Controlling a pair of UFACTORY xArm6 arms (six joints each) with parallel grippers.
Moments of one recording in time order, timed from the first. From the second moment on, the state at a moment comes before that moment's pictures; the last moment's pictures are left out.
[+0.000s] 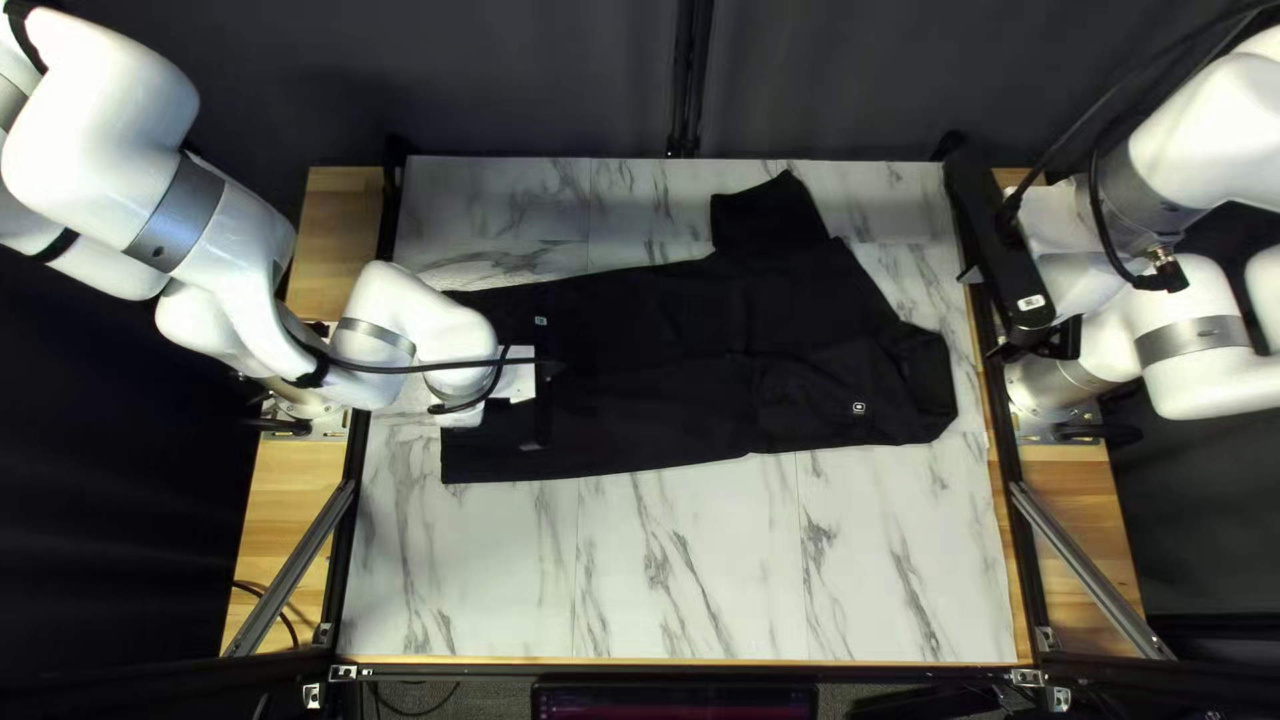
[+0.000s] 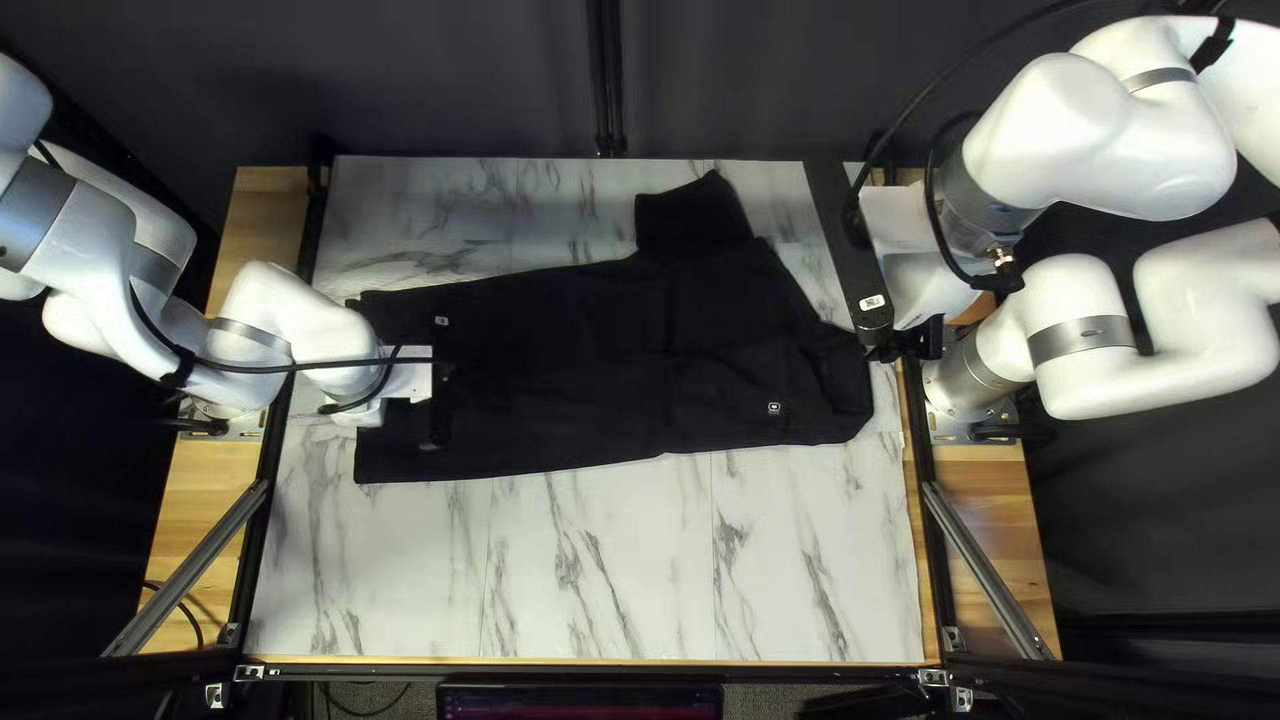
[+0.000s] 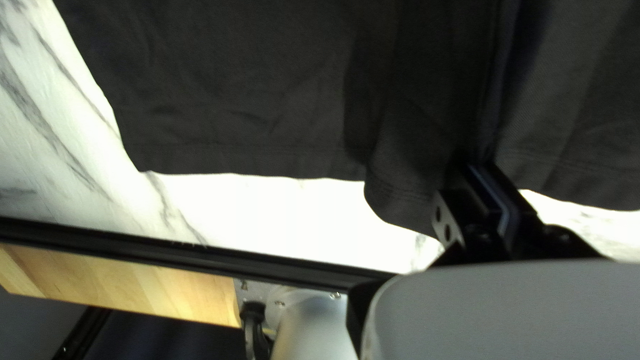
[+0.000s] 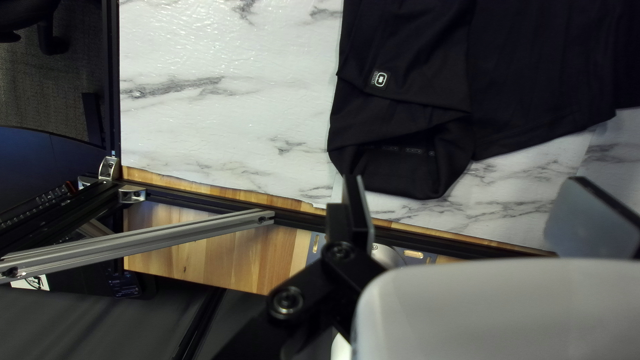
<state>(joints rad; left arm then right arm) -0.26 -0.37 -0.35 0.04 0.99 -0.39 0.07 -0.99 -0.65 0.08 1.48 -0.11</state>
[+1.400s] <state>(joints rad) -0.46 -0.21 -0.50 0.05 1.05 -0.64 0.07 -0.99 -0.65 0.08 1.48 -0.11</state>
